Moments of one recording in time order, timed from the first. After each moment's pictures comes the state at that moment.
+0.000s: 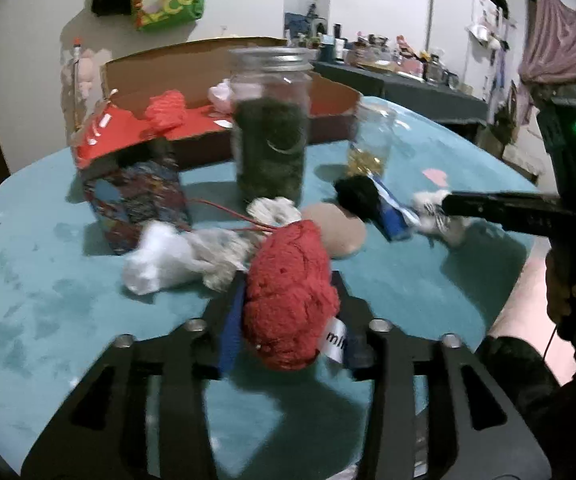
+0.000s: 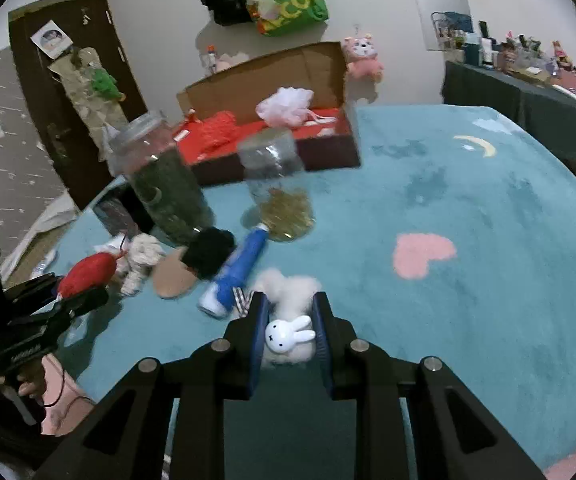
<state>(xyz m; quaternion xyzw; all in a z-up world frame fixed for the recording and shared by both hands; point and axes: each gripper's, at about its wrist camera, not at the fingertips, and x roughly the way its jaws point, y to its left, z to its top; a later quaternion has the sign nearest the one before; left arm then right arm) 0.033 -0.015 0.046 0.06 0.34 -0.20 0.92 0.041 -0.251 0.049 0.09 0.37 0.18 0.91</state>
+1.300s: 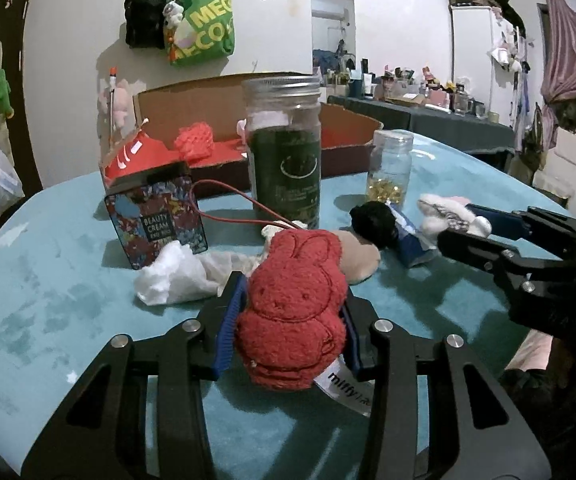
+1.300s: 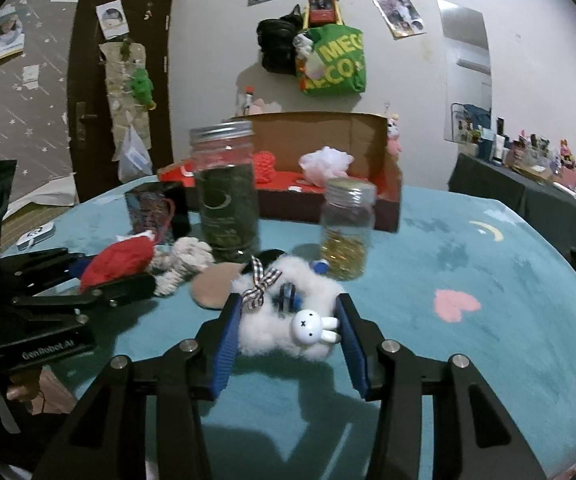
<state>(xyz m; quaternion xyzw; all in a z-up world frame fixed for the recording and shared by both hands) 0.023 -0.024 0.041 0.05 0.27 -0.13 0.95 0.004 -0.191 0.054 0.00 0.24 0.17 0.96</state>
